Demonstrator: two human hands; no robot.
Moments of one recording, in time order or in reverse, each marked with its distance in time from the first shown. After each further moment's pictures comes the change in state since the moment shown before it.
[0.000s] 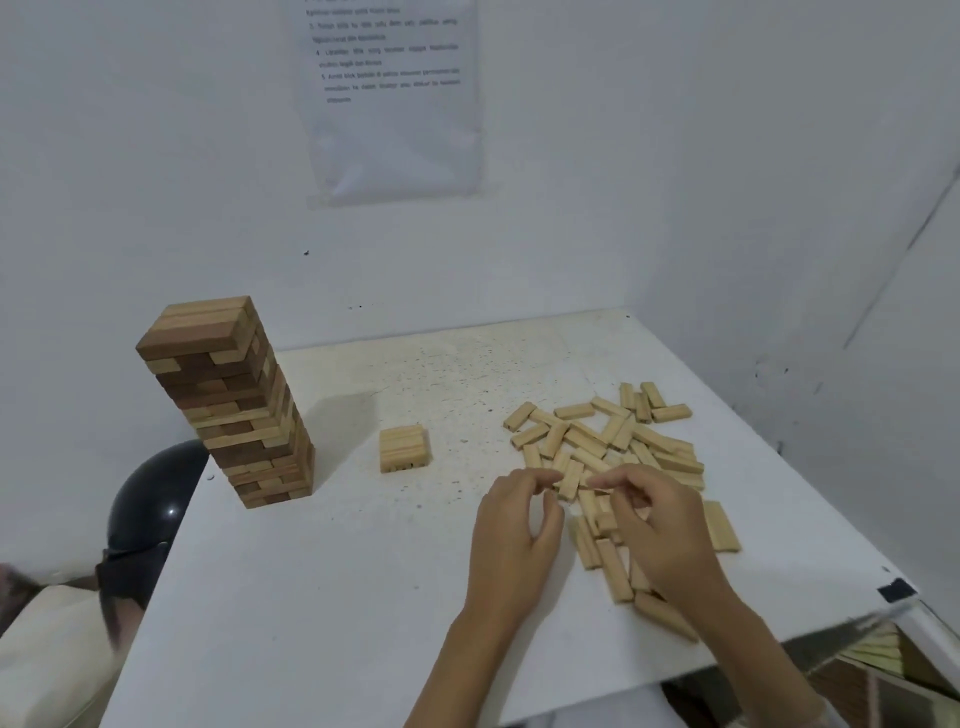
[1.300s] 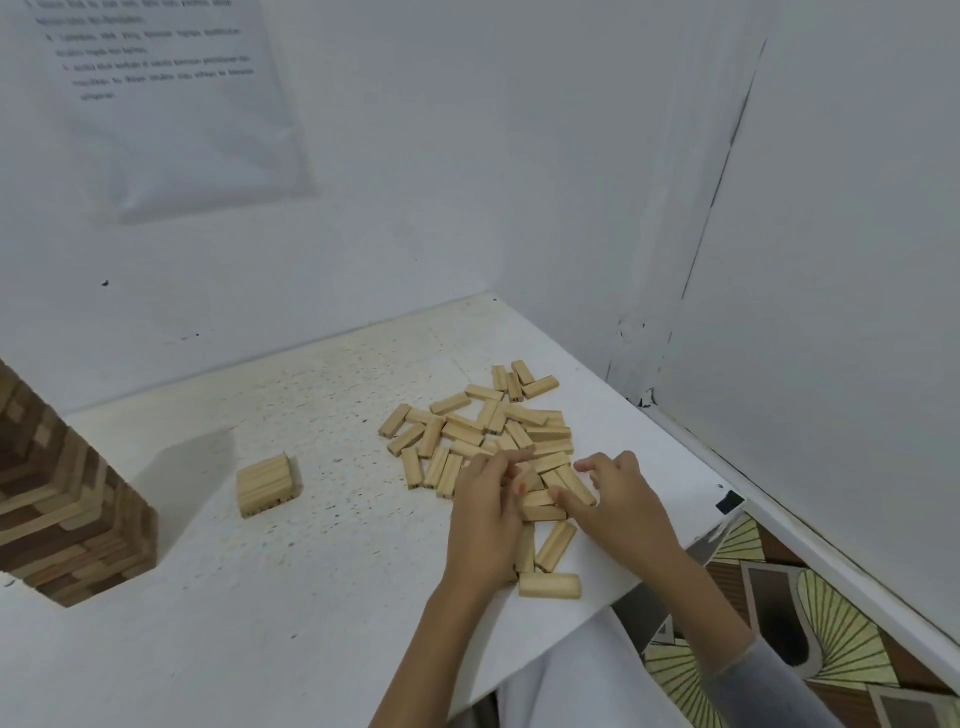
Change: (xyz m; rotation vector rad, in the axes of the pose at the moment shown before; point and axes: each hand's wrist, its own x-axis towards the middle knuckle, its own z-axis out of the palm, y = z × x) left_hand 0.018 0.024 0.074 -0.084 -0.251 0.075; right_hand -0.013 0.060 -0.059 -0.412 -0.090 0.503
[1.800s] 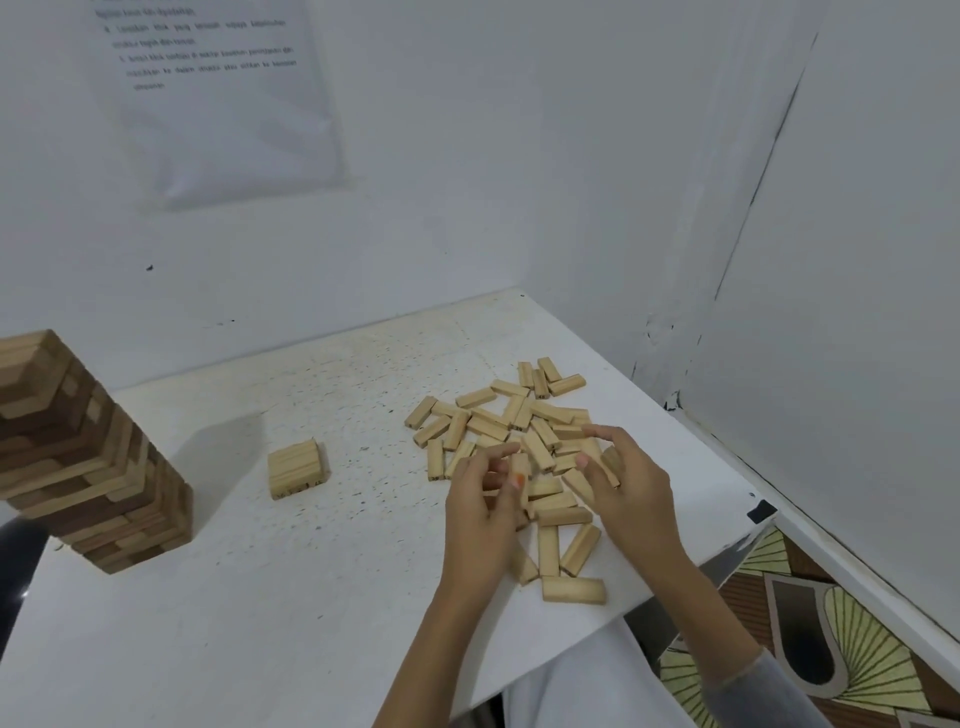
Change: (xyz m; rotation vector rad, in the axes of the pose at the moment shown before) left_hand -0.011 0.004 -0.020 -0.326 0.137 -0.203; right_hand -0.006 -0.022 0.006 0.418 0.280 -0.240
